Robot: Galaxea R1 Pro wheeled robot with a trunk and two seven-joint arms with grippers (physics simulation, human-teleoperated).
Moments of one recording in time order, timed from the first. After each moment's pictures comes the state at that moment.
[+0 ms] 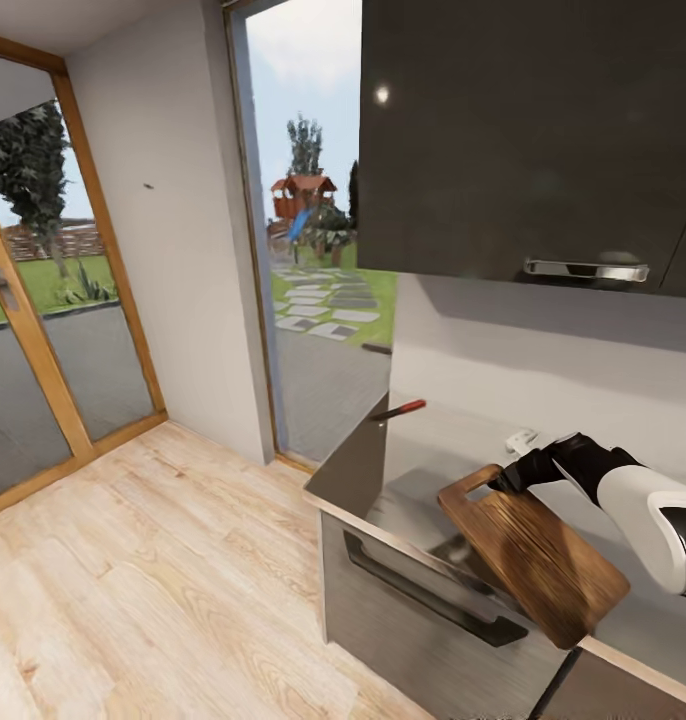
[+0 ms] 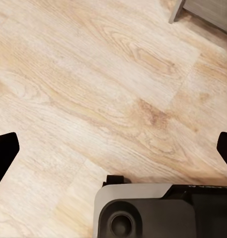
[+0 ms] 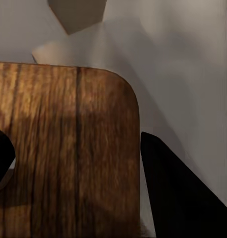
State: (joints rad) left arm 0.00 0.03 0.00 -0.37 0.05 -0.32 0.00; right arm -1.24 -0.29 0.05 -0.02 0.56 0.24 0.61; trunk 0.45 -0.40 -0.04
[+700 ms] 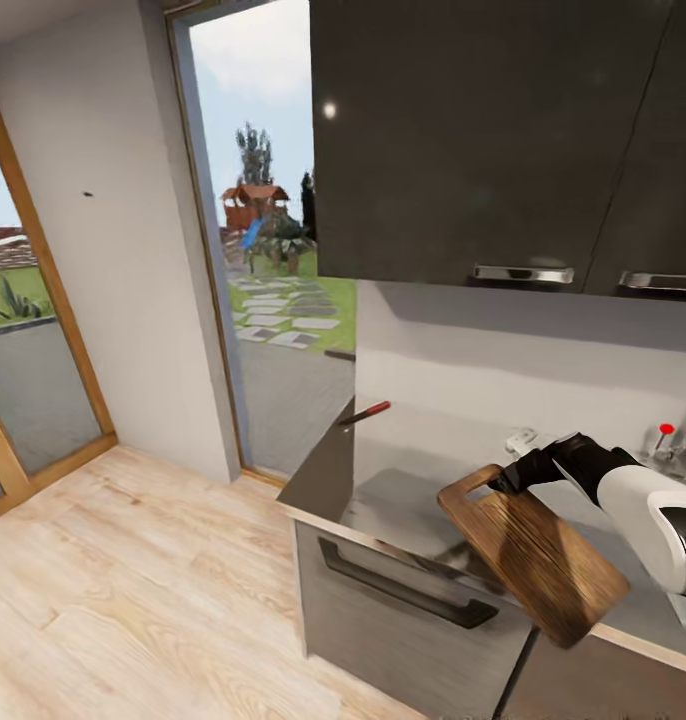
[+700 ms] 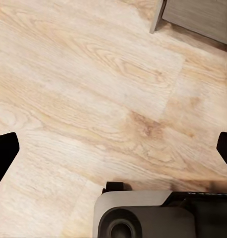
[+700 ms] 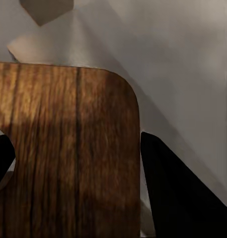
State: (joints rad) left arm 0.00 0.03 0.00 -0.37 0.05 -0.32 0.00; right arm -1.24 -0.29 0.05 -0.02 0.56 0.24 0.61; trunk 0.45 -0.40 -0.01
